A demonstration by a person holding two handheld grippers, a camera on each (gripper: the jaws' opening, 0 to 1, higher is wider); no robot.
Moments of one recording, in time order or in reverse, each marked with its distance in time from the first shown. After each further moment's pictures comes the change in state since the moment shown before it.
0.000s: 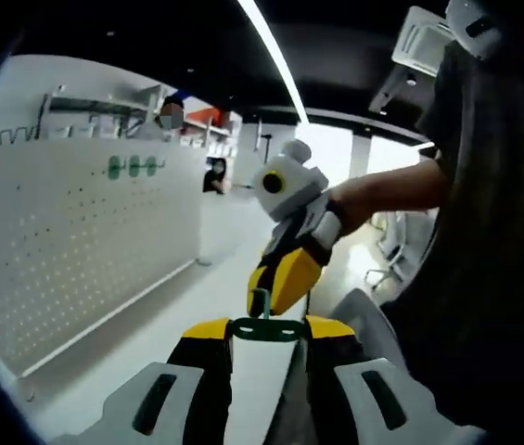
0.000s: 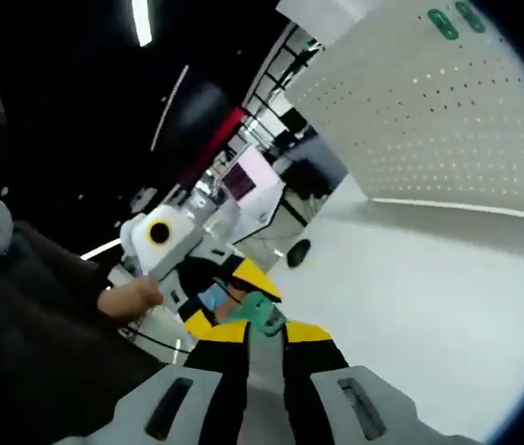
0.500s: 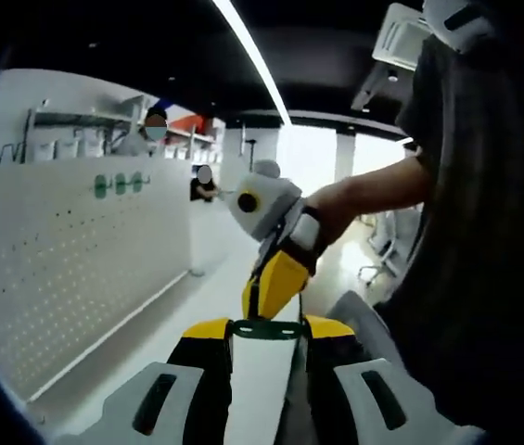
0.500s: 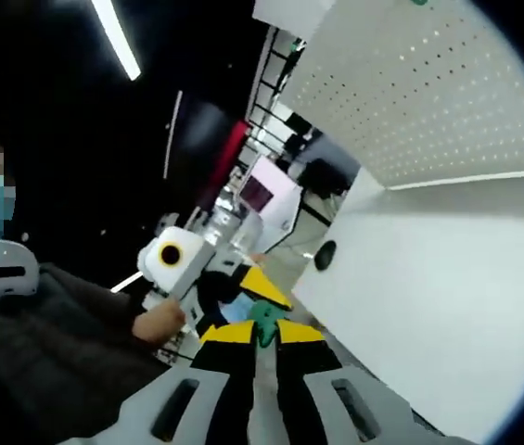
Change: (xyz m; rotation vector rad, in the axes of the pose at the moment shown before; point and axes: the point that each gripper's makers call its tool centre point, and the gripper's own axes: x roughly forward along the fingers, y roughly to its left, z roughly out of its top) left arm 0.000 0.000 0.010 0.065 0.000 -0.034; right arm 0.006 0.012 0.008 0.152 -0.023 0.112
